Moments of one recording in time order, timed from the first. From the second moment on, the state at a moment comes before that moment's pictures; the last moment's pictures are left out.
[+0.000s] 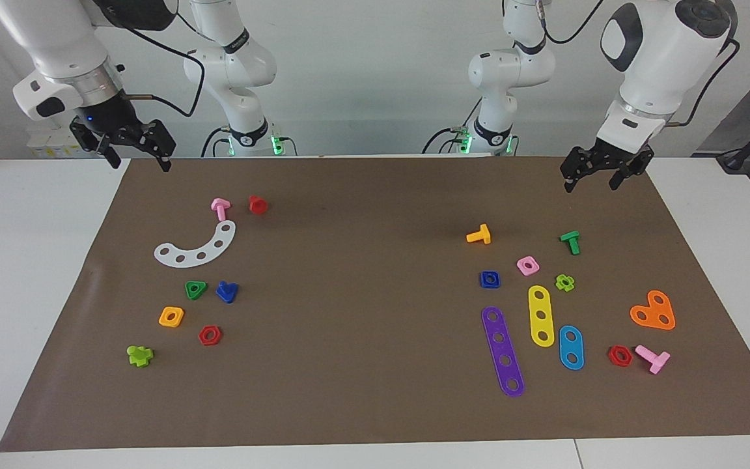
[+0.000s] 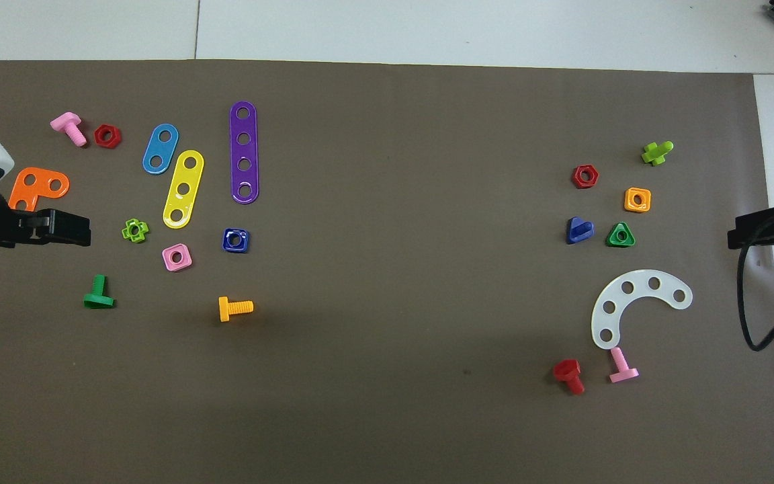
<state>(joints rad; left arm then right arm) 0.06 -0.09 -0.12 -1.80 0.01 1.71 -0.02 0.02 -0.07 -0.08 -1.63 -0.02 1.53 0.04</state>
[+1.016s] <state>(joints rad) 0.06 -0.09 -0.12 -1.80 0.01 1.71 -0.02 0.03 -0.05 -0.06 -1.83 -0.01 1.82 -0.02</state>
